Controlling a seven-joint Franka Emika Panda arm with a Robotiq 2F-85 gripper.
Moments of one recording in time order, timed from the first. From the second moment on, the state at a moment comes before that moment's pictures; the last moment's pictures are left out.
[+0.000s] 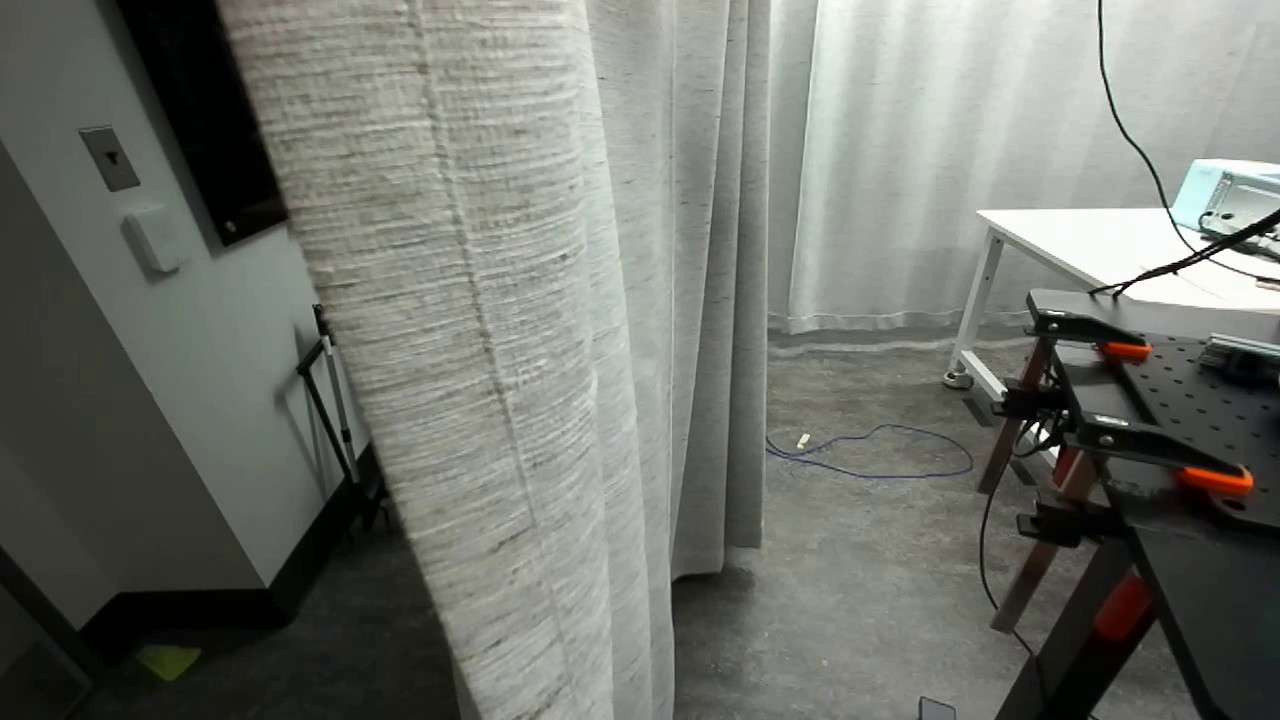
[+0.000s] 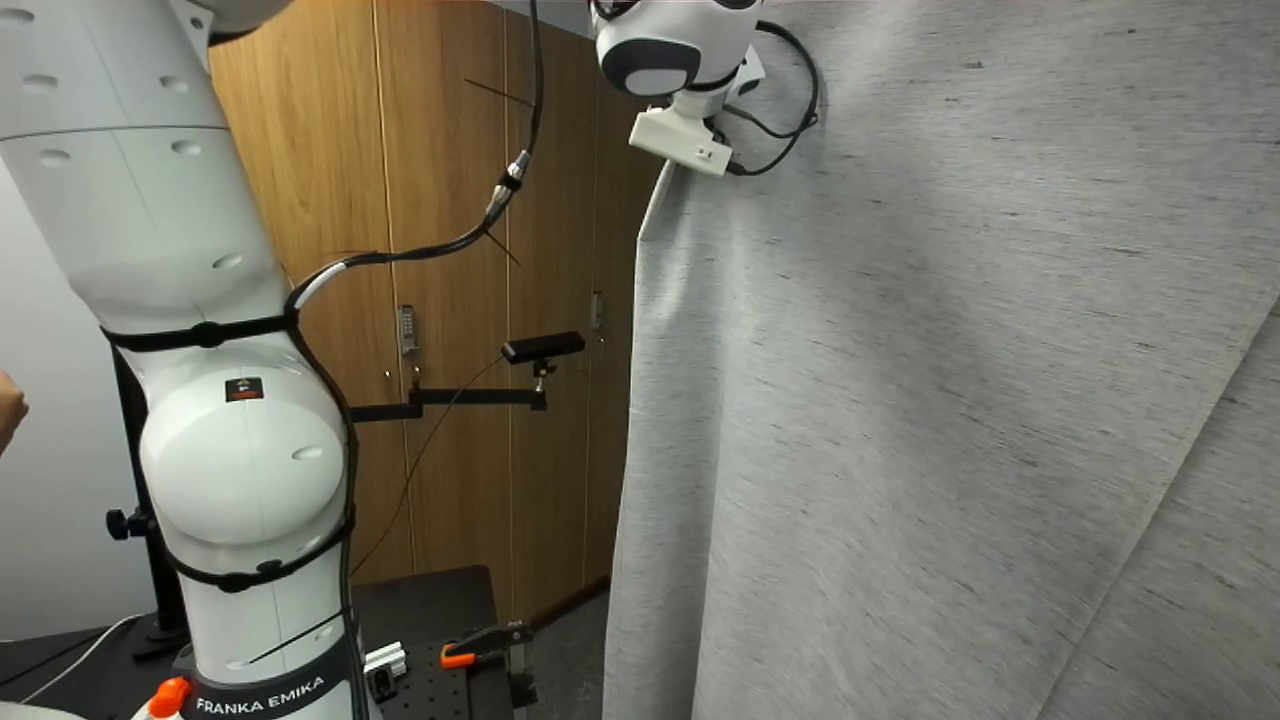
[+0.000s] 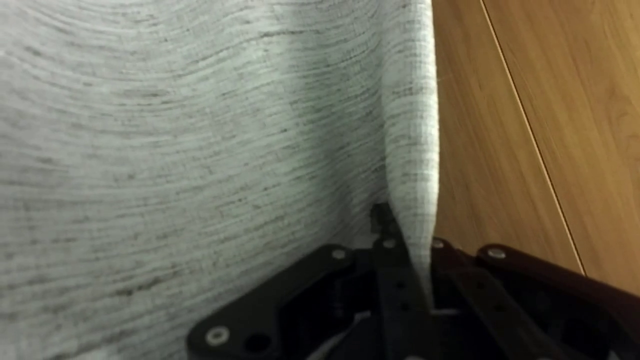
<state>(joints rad) 0.28 -0.21 0.16 -1.90 1.17 2.30 -1.06</state>
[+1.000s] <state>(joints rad) 0.27 -0.19 0.19 -1.87 0.86 2.42 -1.03</state>
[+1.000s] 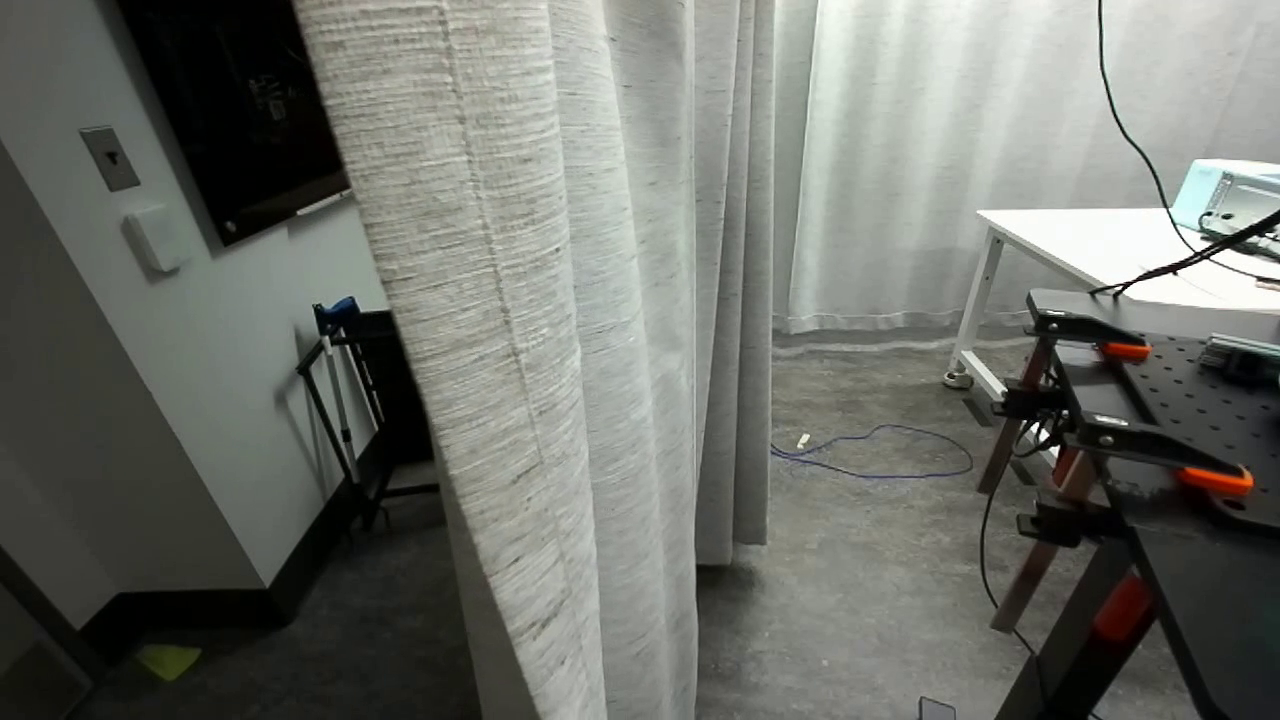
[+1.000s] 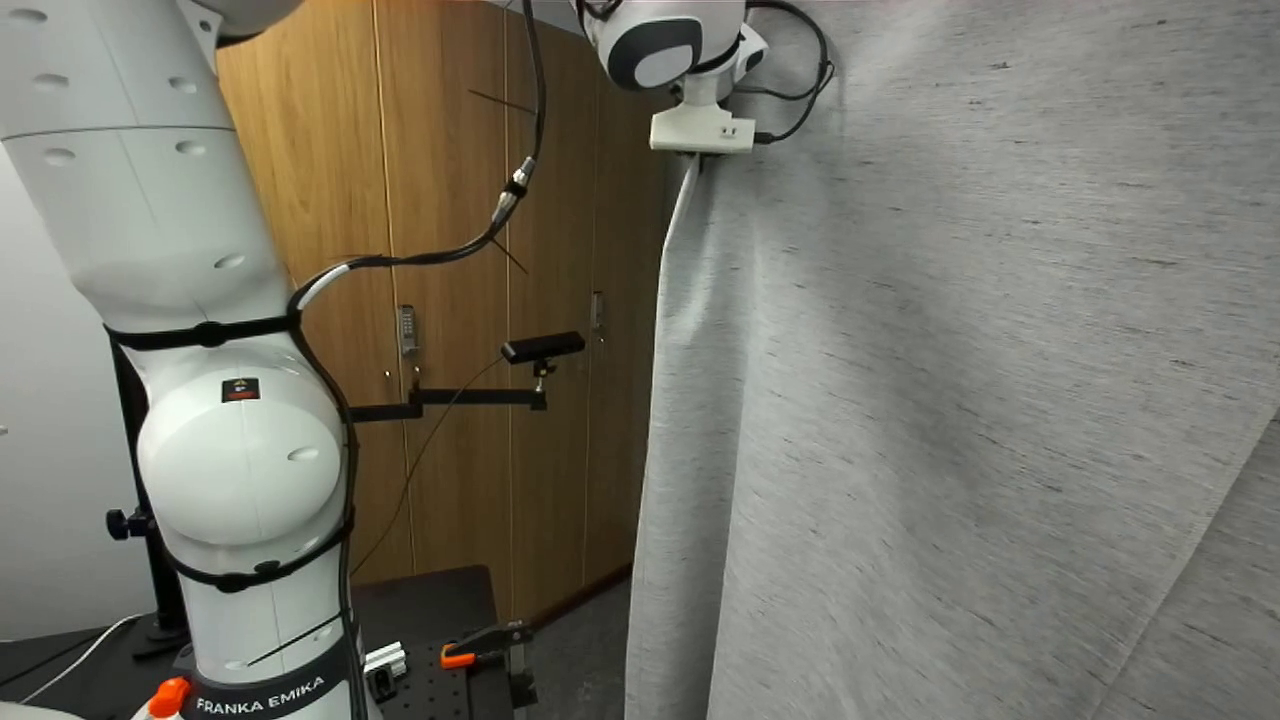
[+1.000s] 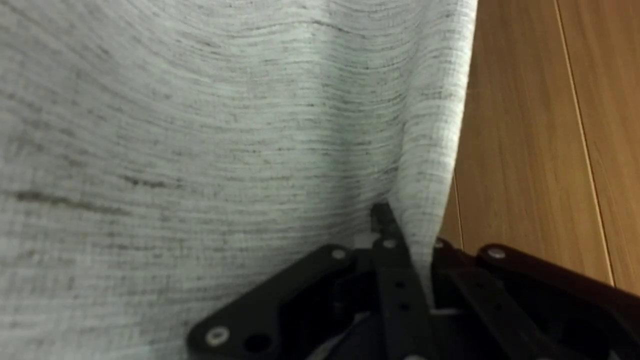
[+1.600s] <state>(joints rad) 0.25 -0.16 0.24 -1.88 0.31 2.64 -0.86</state>
